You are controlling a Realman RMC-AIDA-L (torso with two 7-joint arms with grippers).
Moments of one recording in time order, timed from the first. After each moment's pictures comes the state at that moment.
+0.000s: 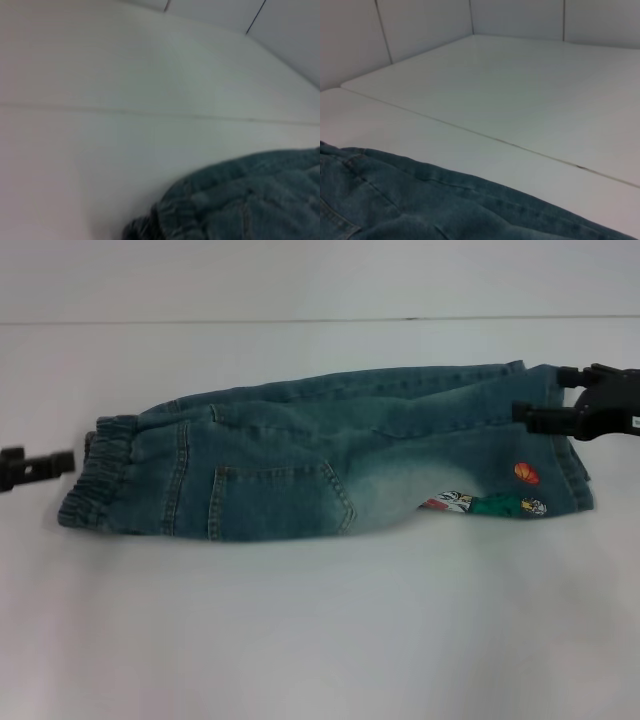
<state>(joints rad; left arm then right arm) -0.44 -2.10 0.41 1.08 2.33 1.50 -1.98 0.47 2.09 -0.74 -0.90 -2.04 -1.20 1.60</state>
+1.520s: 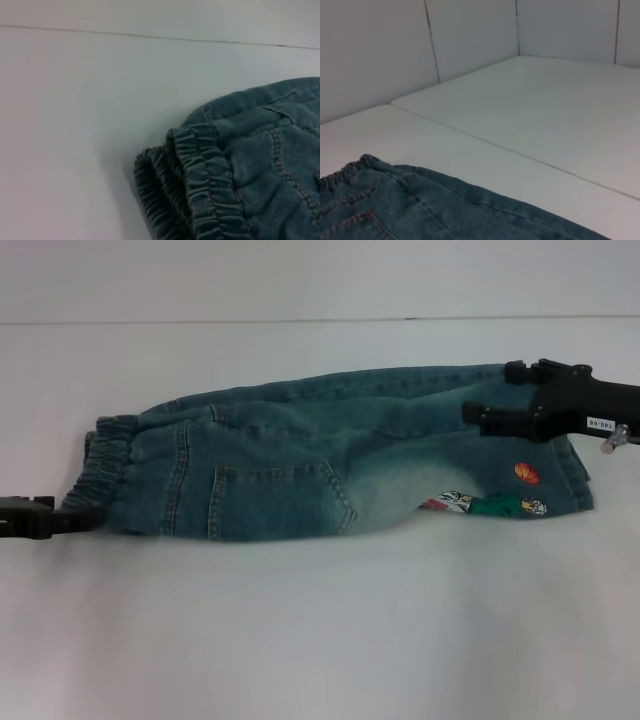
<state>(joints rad) -0.46 -2.14 0.48 1.00 2.48 1.37 -1.95 0.49 2.09 -0.83 -0.83 -1.92 -1.20 1.52</state>
